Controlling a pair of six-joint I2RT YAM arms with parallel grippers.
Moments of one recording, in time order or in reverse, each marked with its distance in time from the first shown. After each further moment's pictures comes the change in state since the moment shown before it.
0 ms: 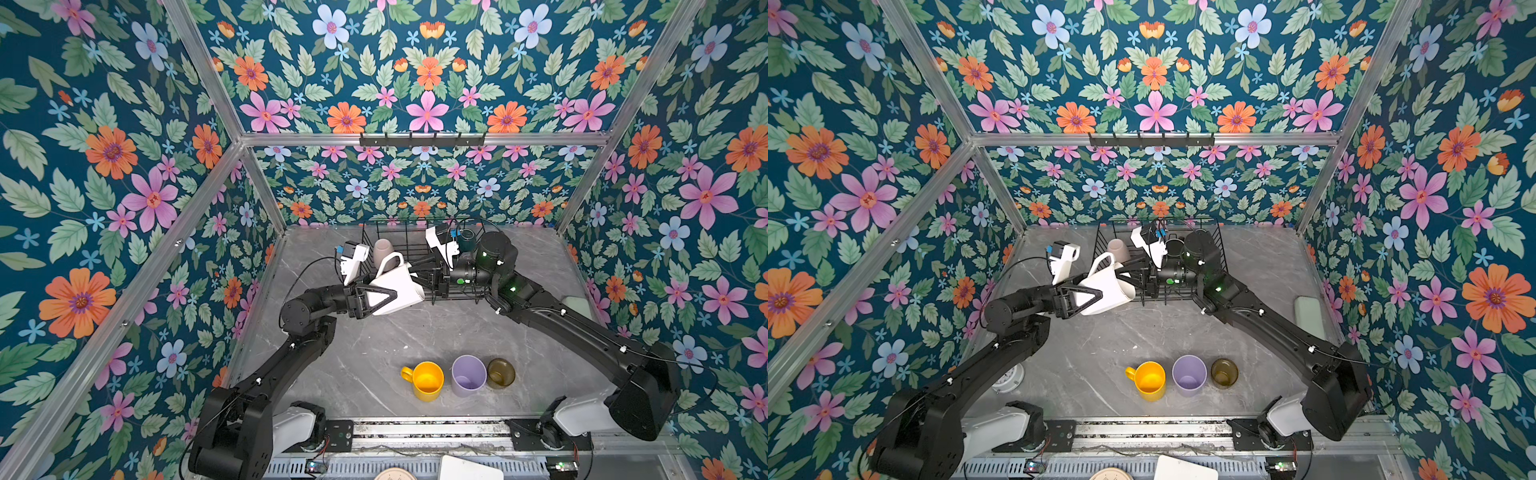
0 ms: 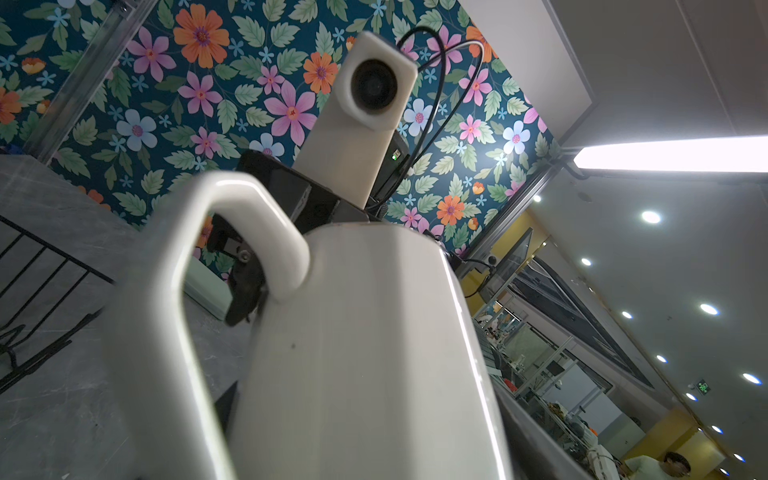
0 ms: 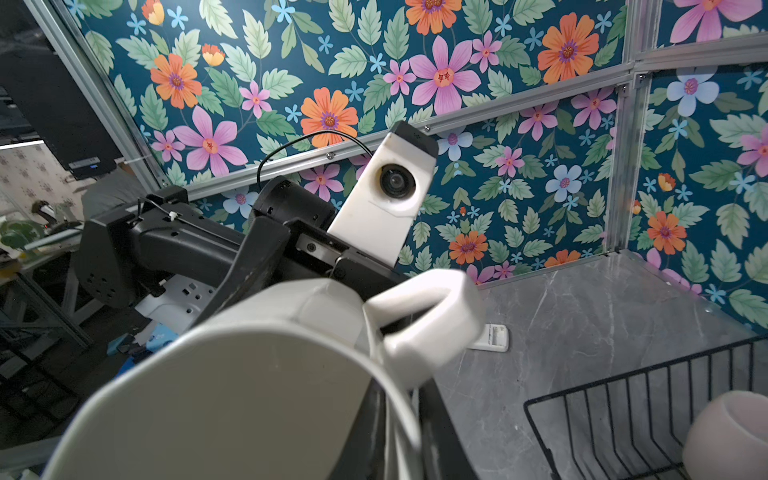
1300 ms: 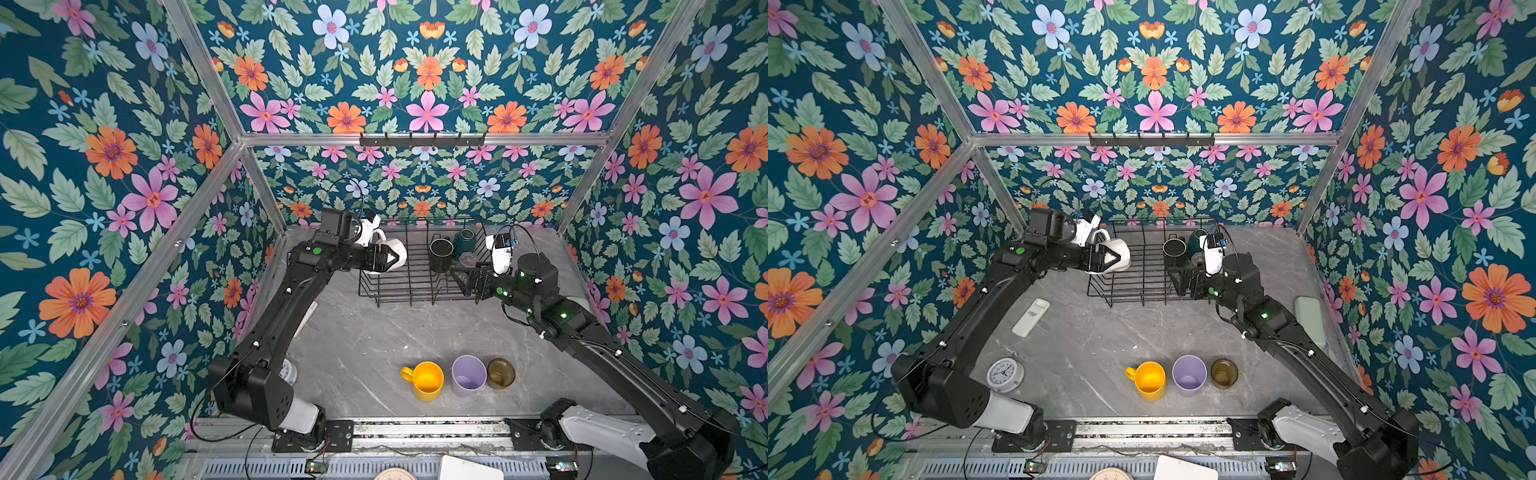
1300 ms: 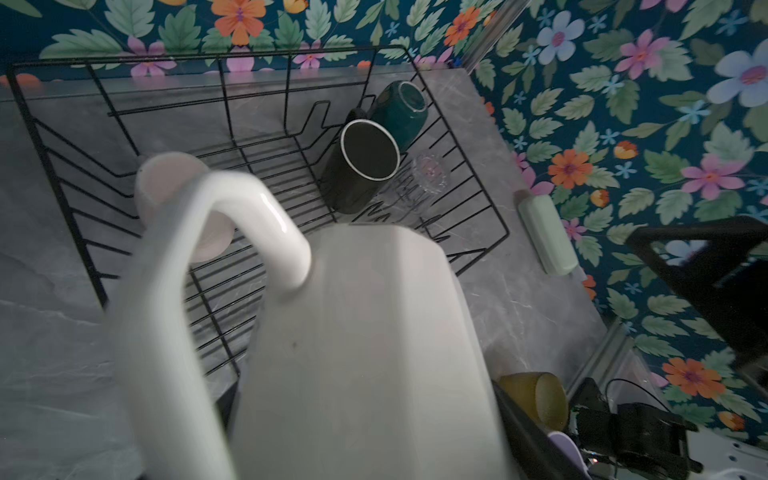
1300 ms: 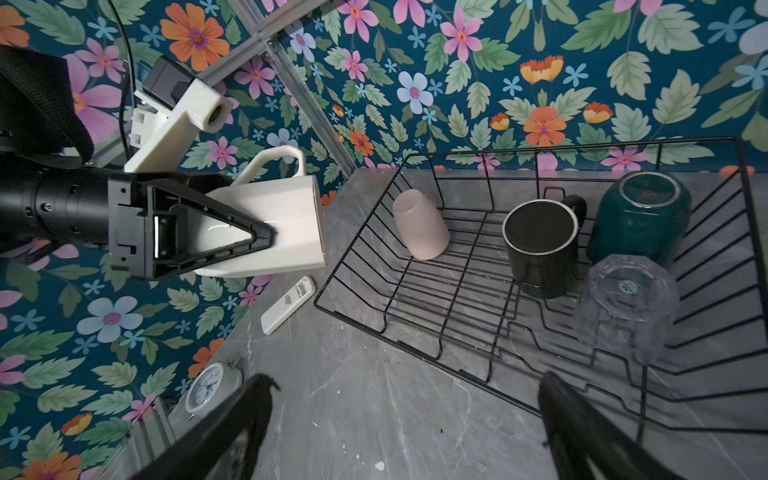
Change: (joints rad) left arm -0.016 0.339 0.931 -2.206 -0.779 1.400; right arm -0.158 -0.357 -0.239 -0.422 0.652 0.156
